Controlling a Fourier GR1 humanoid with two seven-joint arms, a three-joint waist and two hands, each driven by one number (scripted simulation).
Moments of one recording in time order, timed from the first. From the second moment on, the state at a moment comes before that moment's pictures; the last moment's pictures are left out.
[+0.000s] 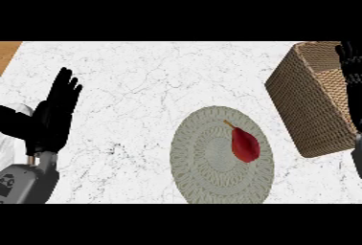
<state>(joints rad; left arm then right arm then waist) -0.22 0.44 -0.18 -1.55 0.42 0.40 0.11 -0.31 -0.51 -0.01 -1.50 -0.14 -0.13 -0.24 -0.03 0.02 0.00</state>
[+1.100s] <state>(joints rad) 0.02 0.47 -0.31 -1.44 0.38 0.29 0.16 -0.52 -0.45 0.48 -1.73 0.01 0.28 0.00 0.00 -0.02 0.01</state>
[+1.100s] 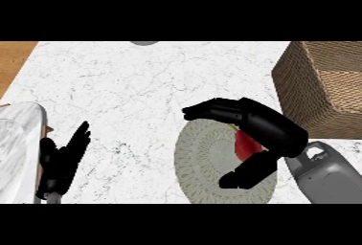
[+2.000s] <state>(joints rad) 0.04 0.47 -0.28 -1.45 0.38 0.24 0.15 -0.98 -0.94 0.30 -1.64 -0.14 0.94 0.19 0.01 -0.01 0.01</state>
